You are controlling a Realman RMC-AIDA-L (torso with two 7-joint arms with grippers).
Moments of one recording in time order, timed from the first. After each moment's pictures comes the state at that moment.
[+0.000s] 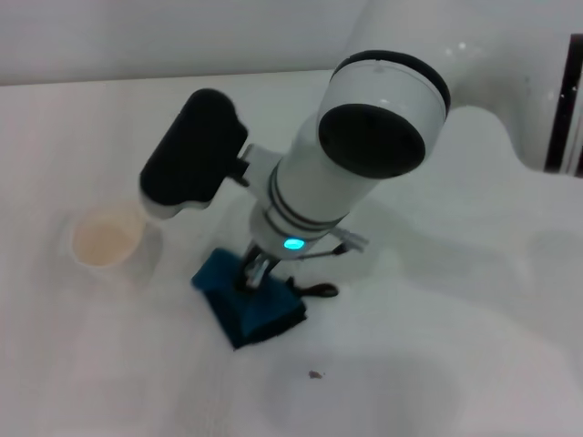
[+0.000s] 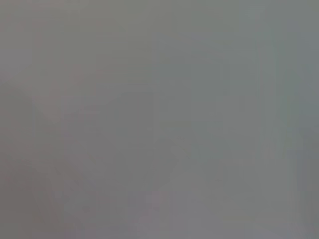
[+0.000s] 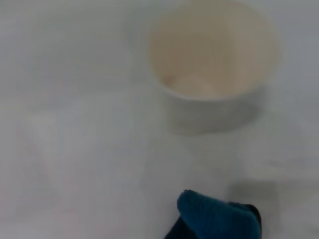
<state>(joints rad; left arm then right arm) -0.26 -2.08 2.83 -0.01 -1.43 1.67 -0.13 1.03 2.03 -2.34 -1.02 0.81 1.00 0.05</state>
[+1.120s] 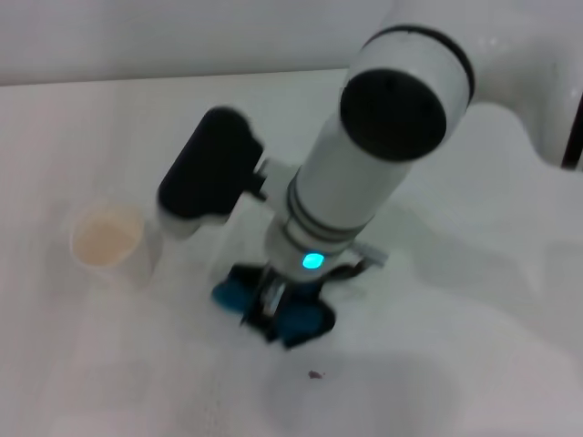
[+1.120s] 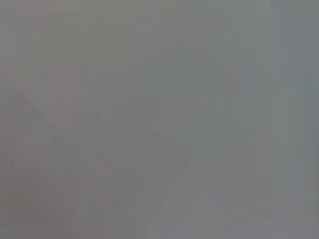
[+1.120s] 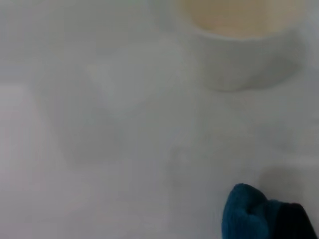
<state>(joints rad) -0.29 -2.08 2.83 -0.01 -1.47 1.64 -0.12 0.98 2.03 -2.27 -1.05 0.91 1.11 -0.11</state>
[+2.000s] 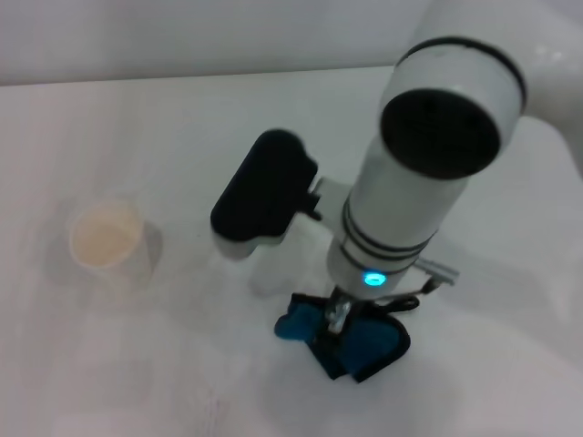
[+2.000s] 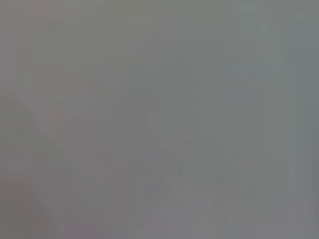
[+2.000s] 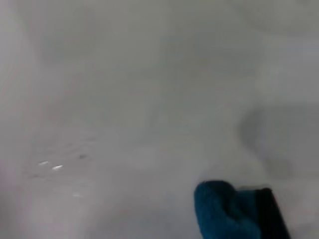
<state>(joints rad) -0.29 -2.08 2.83 -0.01 -1.47 1.65 -0.12 0.84 2.03 -2.19 -1.25 0.70 1.41 0.00</state>
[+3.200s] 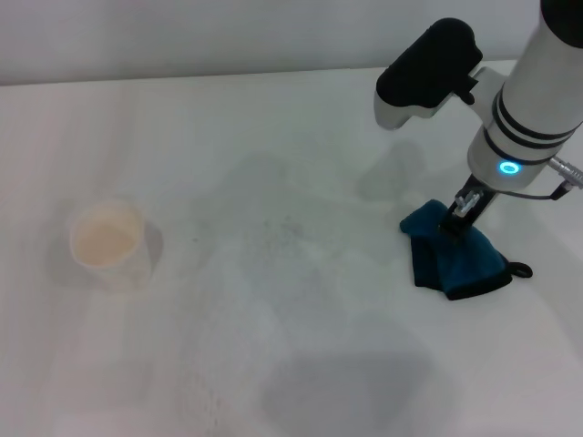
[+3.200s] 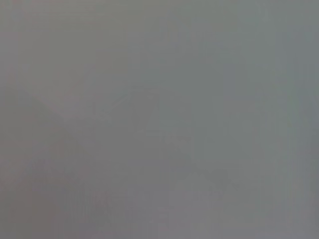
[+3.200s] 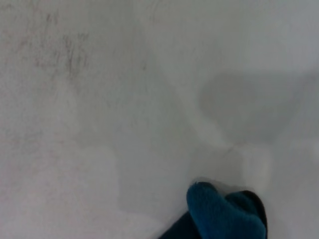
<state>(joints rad) -0.29 -2.08 2.83 0.00 -1.47 1.65 -0.12 0.73 2.02 -1.65 -1.11 0.36 1.49 -0.27</state>
